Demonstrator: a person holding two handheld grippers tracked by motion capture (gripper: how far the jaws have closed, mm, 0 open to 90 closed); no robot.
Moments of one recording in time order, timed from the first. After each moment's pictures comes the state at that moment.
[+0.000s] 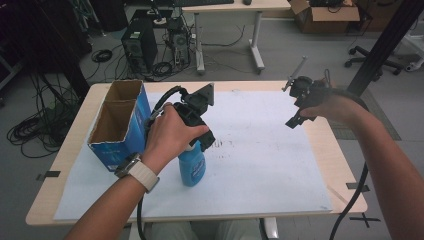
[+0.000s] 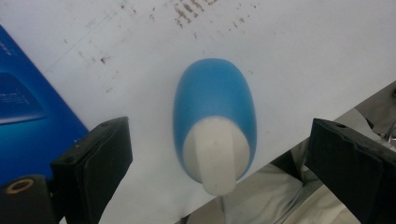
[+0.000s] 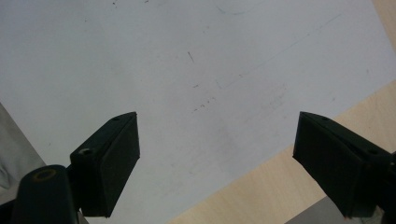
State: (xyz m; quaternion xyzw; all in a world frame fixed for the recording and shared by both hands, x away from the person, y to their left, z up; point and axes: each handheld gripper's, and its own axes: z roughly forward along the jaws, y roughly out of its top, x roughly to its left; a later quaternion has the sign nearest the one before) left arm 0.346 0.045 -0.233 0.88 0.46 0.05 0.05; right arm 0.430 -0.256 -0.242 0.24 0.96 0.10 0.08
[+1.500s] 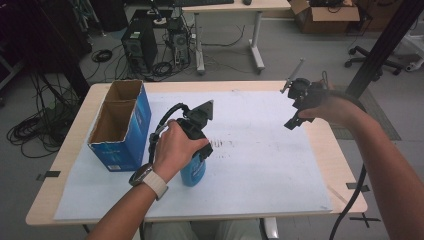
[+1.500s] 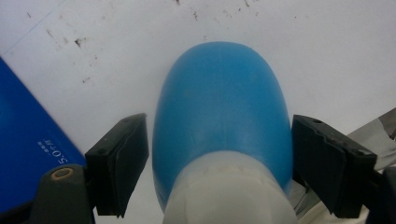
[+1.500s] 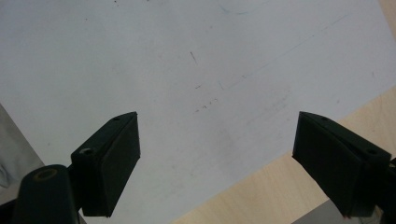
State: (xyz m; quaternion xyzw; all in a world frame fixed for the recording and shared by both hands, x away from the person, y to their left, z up) left arm 0.351 0.044 -0.281 0.87 0.48 0.04 0.03; right arm 0.431 -0.254 -0.247 0.24 0.96 0.10 0.07
